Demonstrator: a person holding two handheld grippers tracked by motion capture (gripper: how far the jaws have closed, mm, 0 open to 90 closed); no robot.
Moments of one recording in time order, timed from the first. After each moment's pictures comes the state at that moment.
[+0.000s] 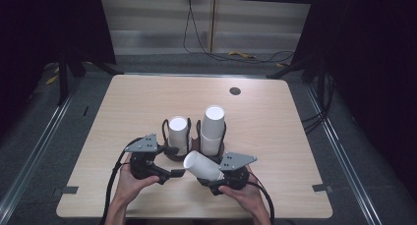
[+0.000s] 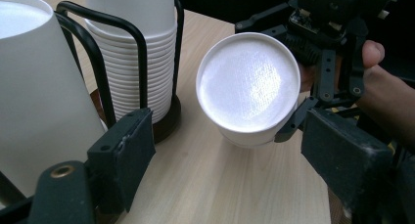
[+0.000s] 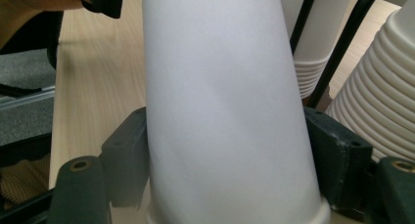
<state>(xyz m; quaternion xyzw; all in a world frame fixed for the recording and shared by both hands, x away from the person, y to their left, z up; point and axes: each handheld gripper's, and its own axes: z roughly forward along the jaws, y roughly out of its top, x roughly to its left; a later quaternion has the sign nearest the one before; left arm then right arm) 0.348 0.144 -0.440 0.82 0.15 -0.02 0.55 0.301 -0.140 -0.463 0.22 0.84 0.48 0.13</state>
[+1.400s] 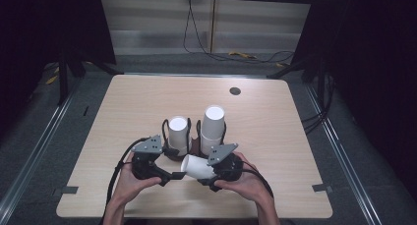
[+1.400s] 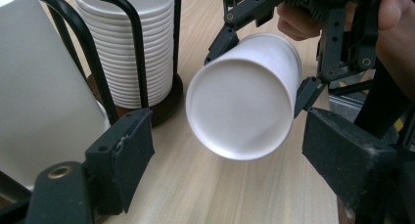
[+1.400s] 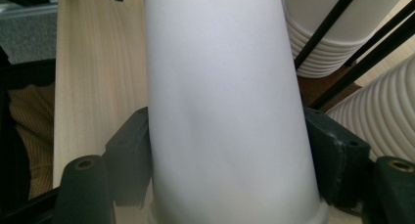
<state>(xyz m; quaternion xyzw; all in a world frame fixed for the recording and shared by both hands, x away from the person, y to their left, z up) 0.348 0.139 -0.439 0.85 0.14 -0.01 0.51 0.321 -0.120 -0.438 0.15 0.92 0.35 0.10</state>
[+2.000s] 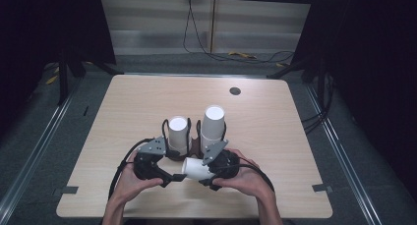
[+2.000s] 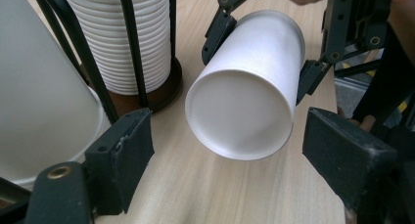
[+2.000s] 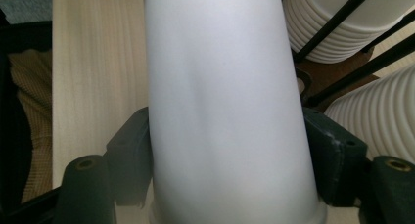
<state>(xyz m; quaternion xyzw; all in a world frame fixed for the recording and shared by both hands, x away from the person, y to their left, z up) 0.348 0.133 -0.441 0.87 0.13 -0.01 0.47 0.328 -0.110 -0.432 0.13 0.95 0.28 0.08</state>
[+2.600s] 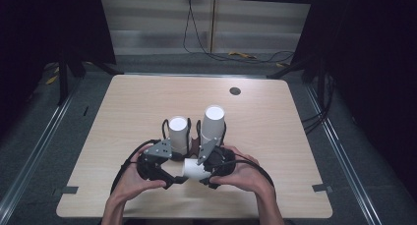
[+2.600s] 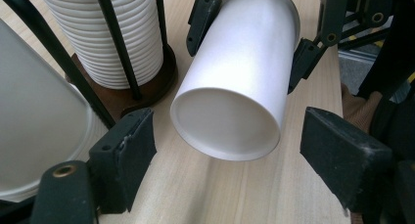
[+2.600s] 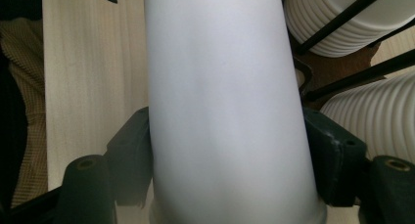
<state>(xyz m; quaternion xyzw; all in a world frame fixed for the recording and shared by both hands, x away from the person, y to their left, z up) 0.346 0.122 -0.438 0.89 0.10 0.00 0.44 0.334 -0.098 -0.425 0.11 0.97 0.22 0.08</state>
